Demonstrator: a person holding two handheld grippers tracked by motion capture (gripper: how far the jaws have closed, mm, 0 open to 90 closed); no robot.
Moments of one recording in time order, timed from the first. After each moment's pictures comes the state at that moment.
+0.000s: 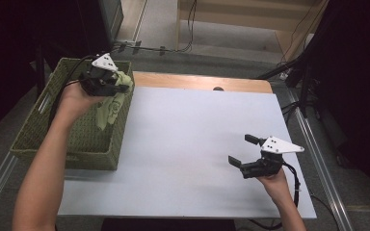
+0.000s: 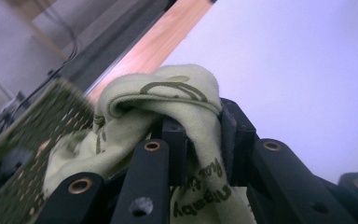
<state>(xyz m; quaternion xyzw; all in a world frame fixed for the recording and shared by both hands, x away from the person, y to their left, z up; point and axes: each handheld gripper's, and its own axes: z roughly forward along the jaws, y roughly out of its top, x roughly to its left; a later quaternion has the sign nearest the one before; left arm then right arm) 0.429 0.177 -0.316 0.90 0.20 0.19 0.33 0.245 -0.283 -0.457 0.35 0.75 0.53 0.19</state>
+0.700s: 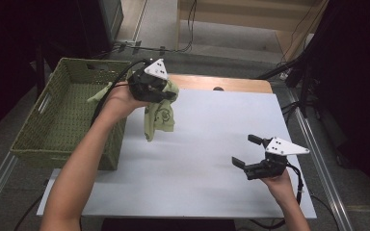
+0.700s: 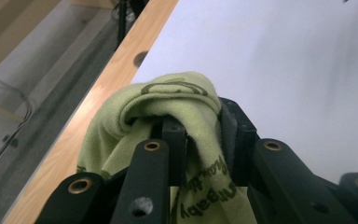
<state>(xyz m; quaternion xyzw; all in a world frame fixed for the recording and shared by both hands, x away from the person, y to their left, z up) 0.407 0.063 -0.308 0.91 0.09 0.15 0.37 0.240 -0.292 -0.453 0.34 0.75 0.53 0.19</state>
